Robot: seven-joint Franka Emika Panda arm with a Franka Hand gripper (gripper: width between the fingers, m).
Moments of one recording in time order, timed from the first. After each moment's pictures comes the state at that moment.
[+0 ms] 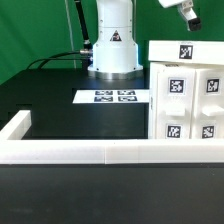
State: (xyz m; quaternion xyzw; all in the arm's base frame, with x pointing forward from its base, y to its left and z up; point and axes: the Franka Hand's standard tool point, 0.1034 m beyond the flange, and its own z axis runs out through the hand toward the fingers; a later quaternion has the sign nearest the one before) arm 0.608 0.109 0.190 -0.85 0.50 0.03 0.15
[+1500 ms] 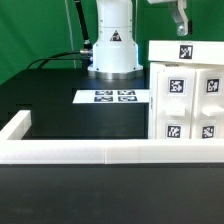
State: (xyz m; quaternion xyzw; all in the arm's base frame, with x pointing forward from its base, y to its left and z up) arm 0.605 0.096 0.182 -0.96 -0.27 -0.05 0.04
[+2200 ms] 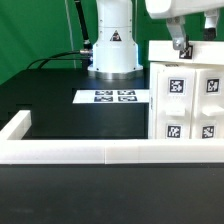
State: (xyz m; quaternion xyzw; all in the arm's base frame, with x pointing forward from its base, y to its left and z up) arm 0.600 0.085 0.161 -0.91 -0.40 -0.04 0.04
